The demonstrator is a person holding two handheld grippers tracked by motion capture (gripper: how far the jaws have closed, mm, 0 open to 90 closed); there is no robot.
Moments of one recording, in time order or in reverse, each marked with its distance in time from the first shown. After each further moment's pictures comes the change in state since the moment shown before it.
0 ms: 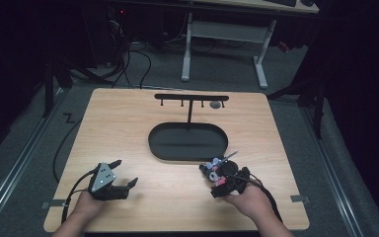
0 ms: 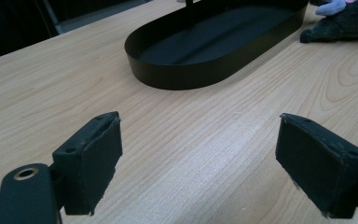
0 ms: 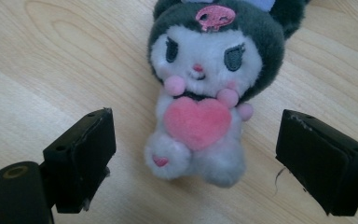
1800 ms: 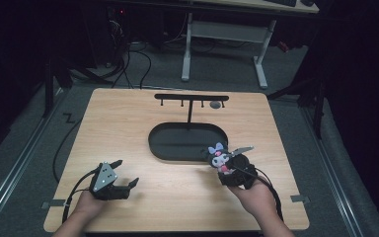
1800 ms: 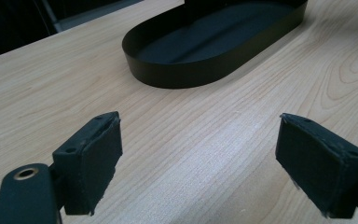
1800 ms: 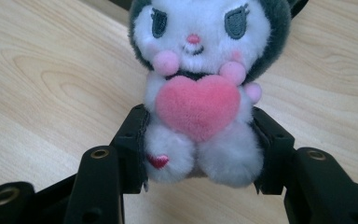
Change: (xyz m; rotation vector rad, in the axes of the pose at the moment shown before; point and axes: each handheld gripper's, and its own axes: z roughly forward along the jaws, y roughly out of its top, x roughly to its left) left arm -0.001 0.001 0.002 0.007 -0.003 0.007; right arm -0.020 -0.001 -0.023 -0.192 0.014 0.099
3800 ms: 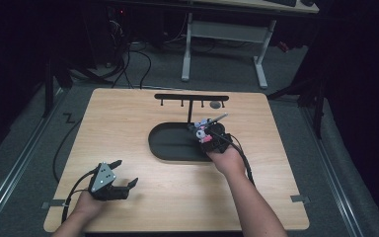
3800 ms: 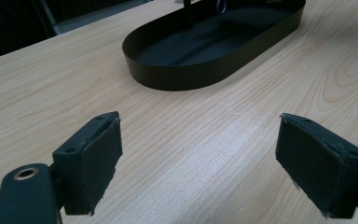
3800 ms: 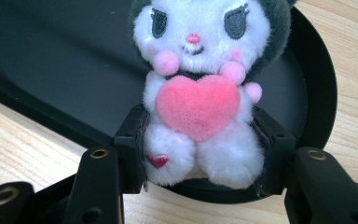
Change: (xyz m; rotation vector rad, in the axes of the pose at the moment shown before) left arm 0.001 -0.001 -0.002 -0.010 -0.006 -0.009; right arm -0.010 0.101 0.075 0.040 -0.013 0.072
